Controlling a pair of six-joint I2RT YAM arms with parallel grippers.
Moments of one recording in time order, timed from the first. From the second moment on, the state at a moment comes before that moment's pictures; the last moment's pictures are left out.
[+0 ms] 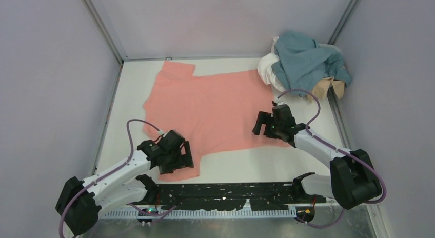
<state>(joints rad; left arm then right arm) -0.71 0.98 0.52 -0.73 -0.01 -0.91 0.35 1.25 0.58 -0.18 -0.05 0.50</state>
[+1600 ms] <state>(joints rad) -0.42 1.05 0.62 -0.89 -0.35 -0.98 0.35 1.17 0.54 -0.17 0.10 0.52</state>
